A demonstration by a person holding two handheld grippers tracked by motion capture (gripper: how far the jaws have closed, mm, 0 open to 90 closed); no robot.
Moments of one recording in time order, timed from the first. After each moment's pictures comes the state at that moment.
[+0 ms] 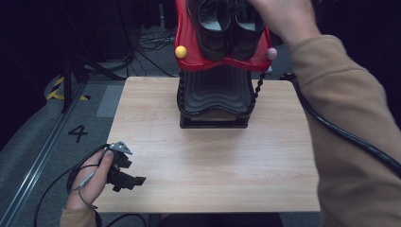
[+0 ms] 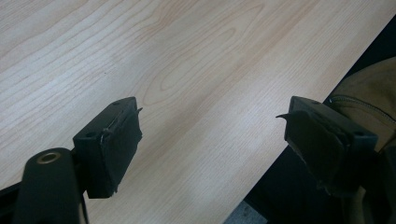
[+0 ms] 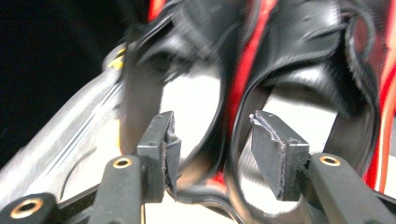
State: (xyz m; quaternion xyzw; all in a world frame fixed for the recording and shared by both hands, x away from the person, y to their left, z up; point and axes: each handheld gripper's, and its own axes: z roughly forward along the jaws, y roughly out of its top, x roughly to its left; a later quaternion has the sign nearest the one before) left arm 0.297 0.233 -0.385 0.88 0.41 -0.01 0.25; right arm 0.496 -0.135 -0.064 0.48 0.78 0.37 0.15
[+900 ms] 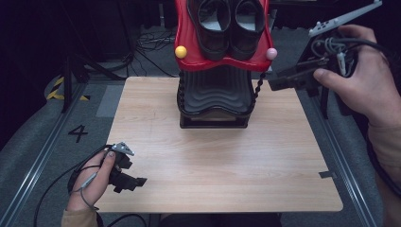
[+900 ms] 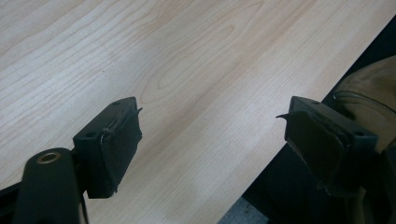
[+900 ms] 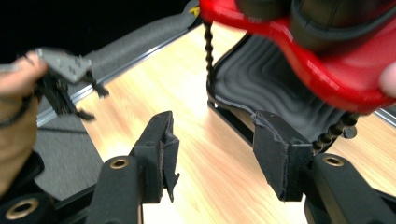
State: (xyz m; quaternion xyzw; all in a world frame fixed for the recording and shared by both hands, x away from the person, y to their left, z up) left arm 0.295 0.227 -0.384 0.88 0.42 0.00 0.24; right arm 0.384 -0.235 -0.126 0.30 0.87 0.38 0.07
